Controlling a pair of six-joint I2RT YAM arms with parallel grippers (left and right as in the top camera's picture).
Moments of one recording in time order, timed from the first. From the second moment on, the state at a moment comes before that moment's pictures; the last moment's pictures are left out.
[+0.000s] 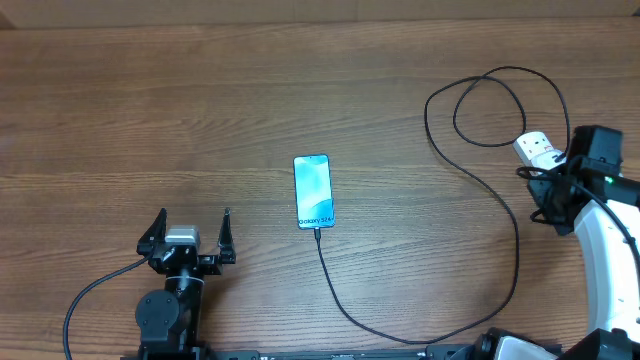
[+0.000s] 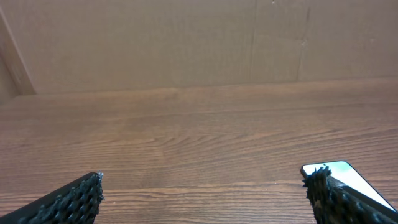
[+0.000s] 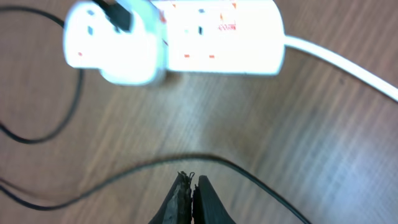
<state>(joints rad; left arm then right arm) 0.00 0.01 0.01 -0.08 0.01 0.03 -0.33 1.36 0.99 -0.85 0.15 0.79</state>
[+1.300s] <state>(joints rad) 0.00 0.01 0.01 -0.08 0.01 0.03 -0.35 1.72 0.99 -0.29 0.45 0.80</state>
